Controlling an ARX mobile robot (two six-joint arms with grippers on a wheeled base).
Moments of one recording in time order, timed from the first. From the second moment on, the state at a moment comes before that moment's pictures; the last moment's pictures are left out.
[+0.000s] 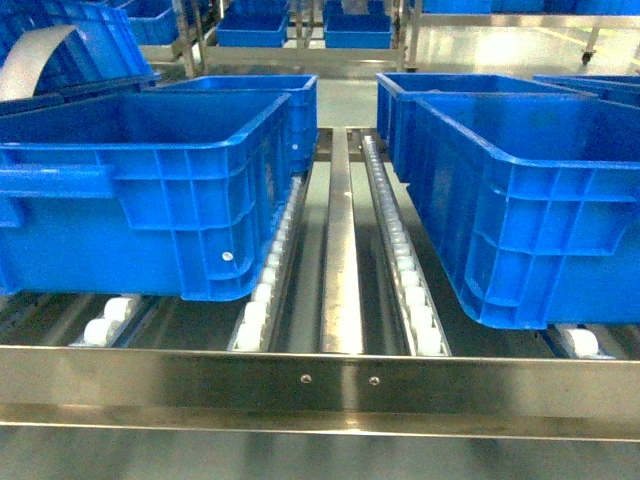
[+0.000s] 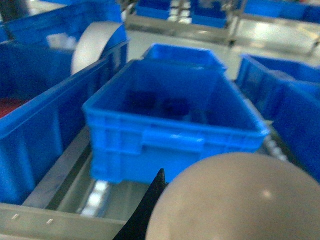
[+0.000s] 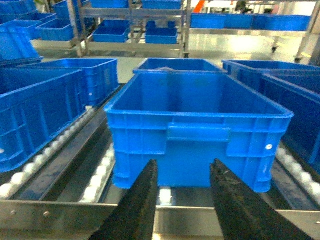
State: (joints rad) left arm 0.08 0.53 0.42 0.01 0.05 -0.05; right arm 0.05 0.11 0.14 -0.03 0.05 -0.02
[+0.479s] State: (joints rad) left arm 0.00 0.35 0.21 0.10 0.00 -0.02; right arm 0.00 0.06 0.08 -0.01 0.00 -0.01
